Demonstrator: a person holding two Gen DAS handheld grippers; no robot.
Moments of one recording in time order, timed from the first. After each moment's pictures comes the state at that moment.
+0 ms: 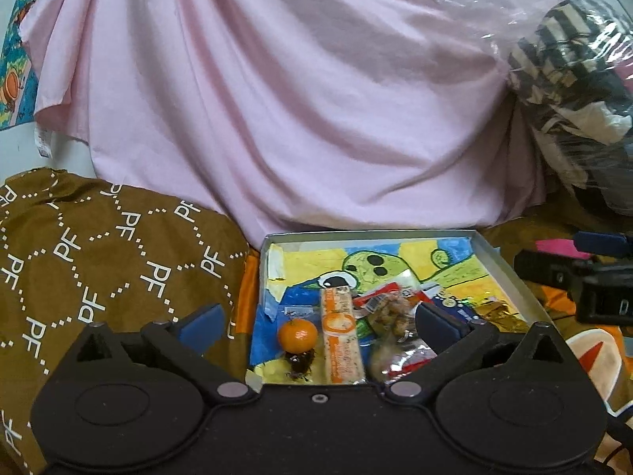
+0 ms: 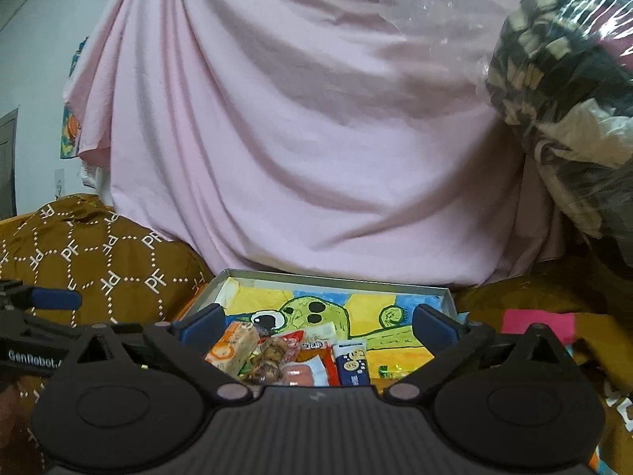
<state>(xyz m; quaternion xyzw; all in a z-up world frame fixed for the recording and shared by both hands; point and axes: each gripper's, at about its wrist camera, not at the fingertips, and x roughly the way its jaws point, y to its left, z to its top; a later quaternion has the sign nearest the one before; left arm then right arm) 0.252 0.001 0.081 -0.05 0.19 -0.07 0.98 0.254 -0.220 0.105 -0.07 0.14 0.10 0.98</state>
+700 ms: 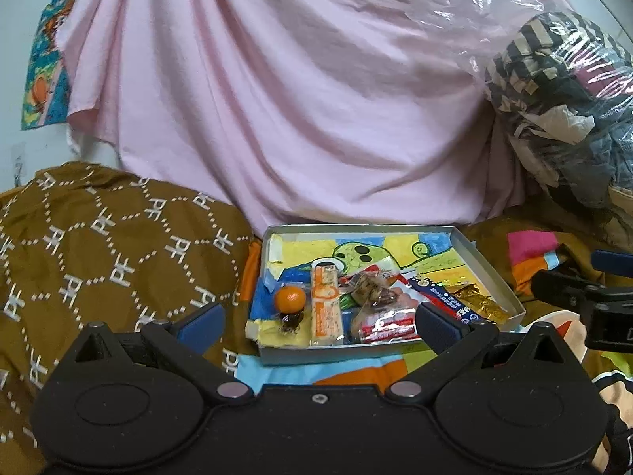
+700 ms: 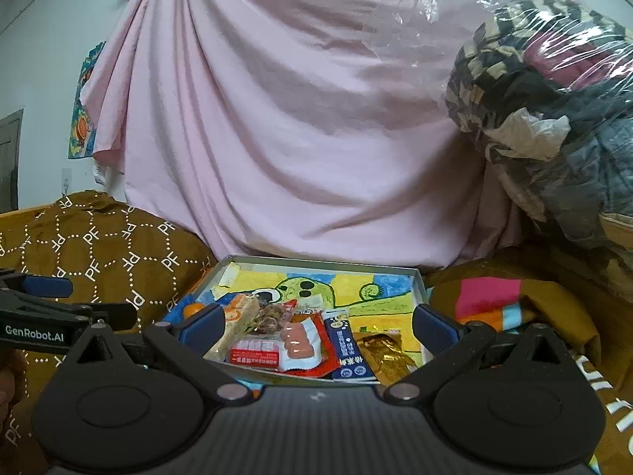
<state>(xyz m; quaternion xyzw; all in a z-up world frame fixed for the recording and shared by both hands) 0.169 -0.006 0.074 -0.06 0.17 -0.06 0.98 0.160 -0.229 0.092 -0.07 0.12 0.08 0.99</state>
